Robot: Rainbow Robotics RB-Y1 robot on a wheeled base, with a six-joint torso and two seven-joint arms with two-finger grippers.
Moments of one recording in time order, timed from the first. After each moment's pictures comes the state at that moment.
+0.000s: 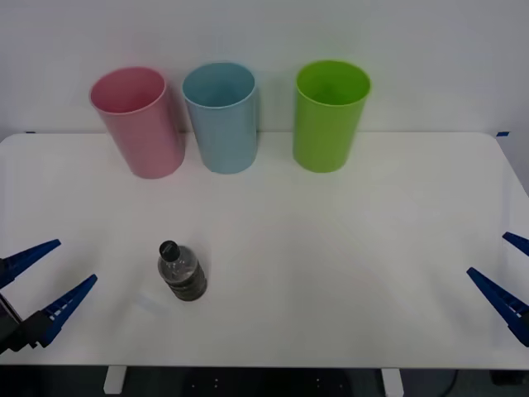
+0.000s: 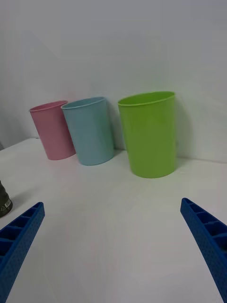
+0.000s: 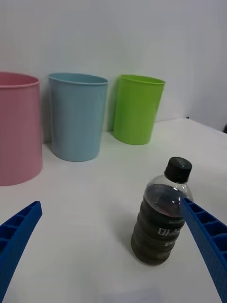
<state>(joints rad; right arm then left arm) 0.35 -0.40 -0.52 -1.66 0.96 -1.22 0.00 0.33 0.39 0.49 -1.65 -1.05 -1.19 -0.01</state>
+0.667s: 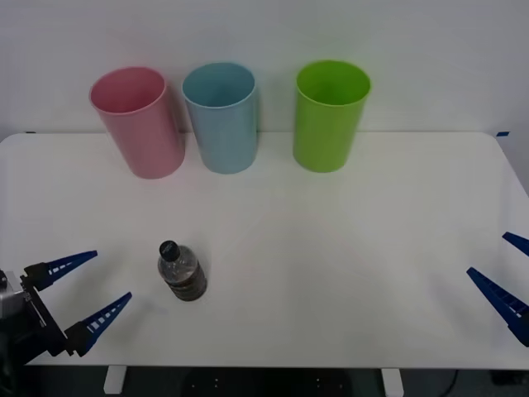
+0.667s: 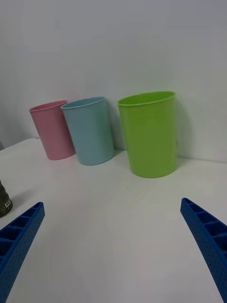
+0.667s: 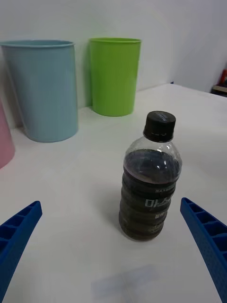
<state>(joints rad) 0.35 -0.40 -0.52 -1.66 0.96 -1.22 0.00 0.28 0.39 0.39 -1.59 -1.17 -1.19 -0.14</state>
